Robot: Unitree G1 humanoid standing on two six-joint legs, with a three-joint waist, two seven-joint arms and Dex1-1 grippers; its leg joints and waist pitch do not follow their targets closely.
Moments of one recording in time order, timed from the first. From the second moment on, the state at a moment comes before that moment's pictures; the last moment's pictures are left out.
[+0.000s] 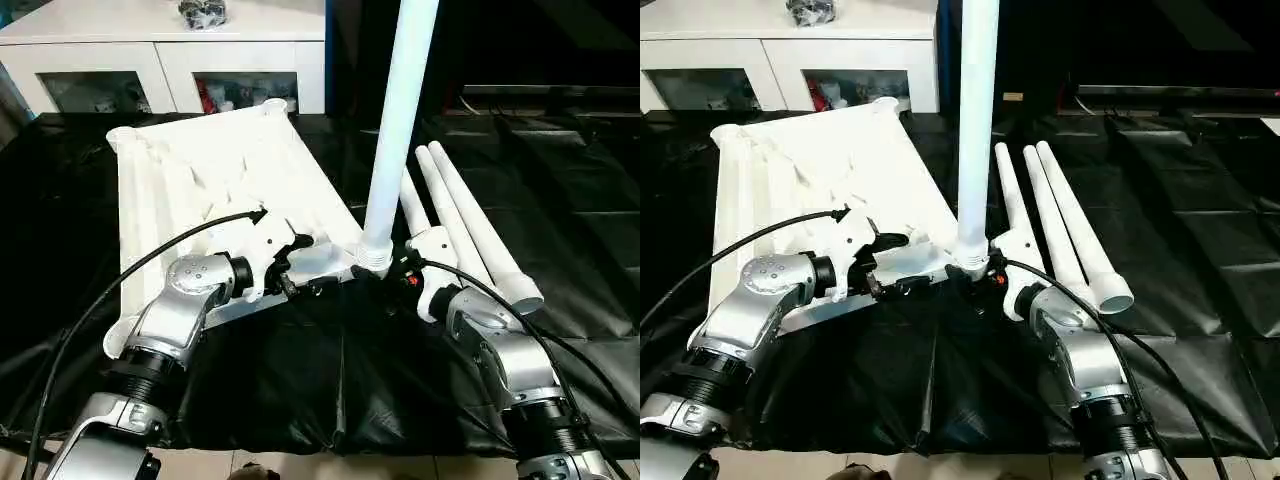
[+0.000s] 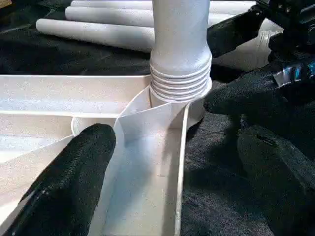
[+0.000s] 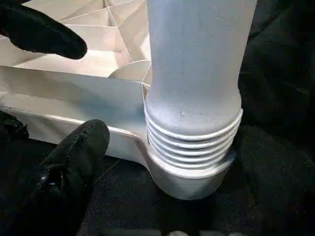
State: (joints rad) left arm -0.51 0.30 -0.17 0.42 -0.05 0.14 -0.90; right arm -0.33 -0.18 0.07 0.26 0.11 0.31 0.55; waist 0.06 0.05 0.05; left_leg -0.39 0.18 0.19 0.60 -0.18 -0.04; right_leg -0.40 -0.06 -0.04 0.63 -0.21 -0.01
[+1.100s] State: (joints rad) left arm -0.51 0.30 -0.17 0.42 -0.05 0.14 -0.90; right arm -0.33 -0.18 0.07 0.26 0.11 0.31 0.55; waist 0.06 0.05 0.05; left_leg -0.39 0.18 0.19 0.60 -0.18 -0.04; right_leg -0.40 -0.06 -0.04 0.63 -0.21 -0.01
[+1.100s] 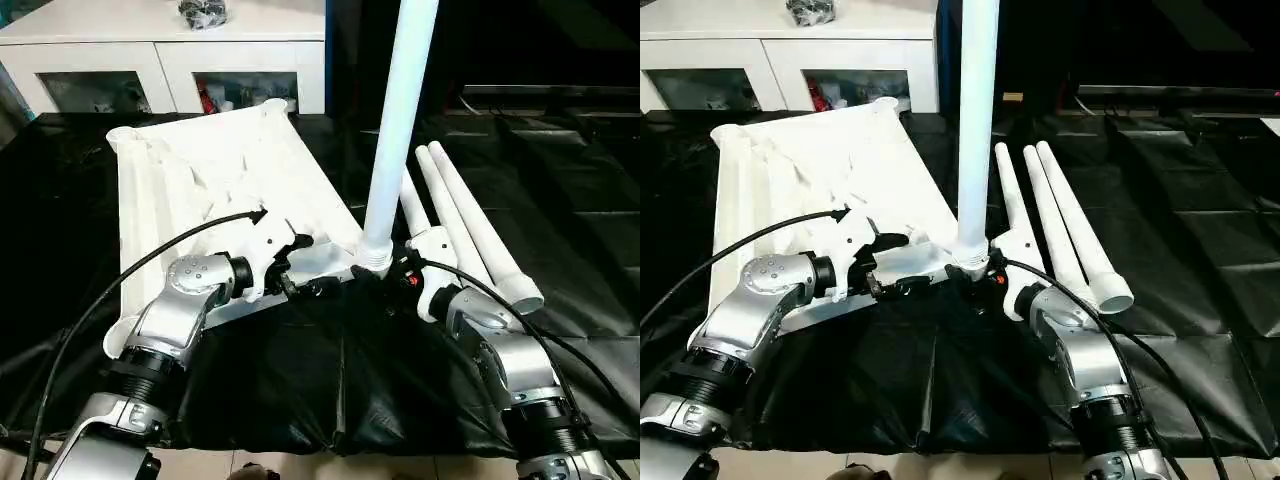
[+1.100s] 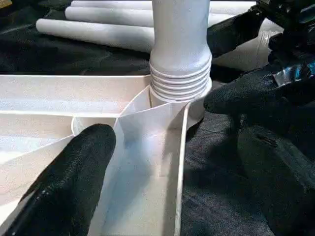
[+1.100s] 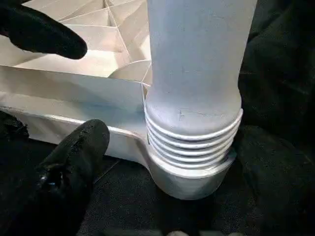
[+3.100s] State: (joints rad) left arm -0.64 0.19 -0.17 0.18 -0.17 0.94 -0.78; right arm -0.44 -0.28 0.12 0.03 0.14 0.70 0.53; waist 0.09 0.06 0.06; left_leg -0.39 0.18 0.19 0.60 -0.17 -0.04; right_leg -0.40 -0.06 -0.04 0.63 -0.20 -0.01
